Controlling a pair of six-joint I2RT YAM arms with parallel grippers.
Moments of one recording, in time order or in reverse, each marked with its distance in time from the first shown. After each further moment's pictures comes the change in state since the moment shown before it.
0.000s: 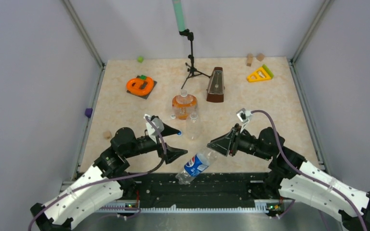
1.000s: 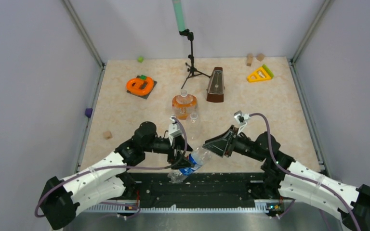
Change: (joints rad) left arm -0.007 0.274 -0.084 0.166 0.322 -0.088; right arm 0.000 0.056 -0.161 0.365 -0.058 0.039
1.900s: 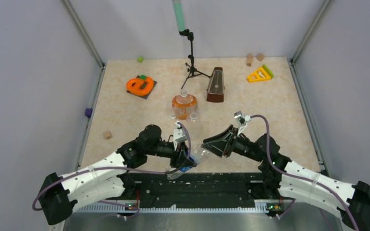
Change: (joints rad) left arm -0.101 0.039 0.030 -0.039 -0.062 0.037; right arm 0.004 0.029 -0.057 0.195 -0.005 -0.002
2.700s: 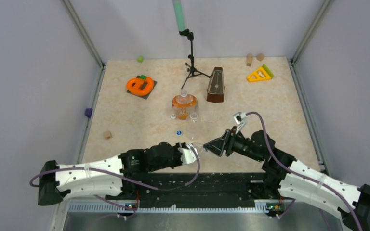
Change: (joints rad) left arm -0.364 -0.028 0.076 -0.339 -0.899 0.462; right arm 0.002 -0.056 0.084 -0.411 0.153 0.045
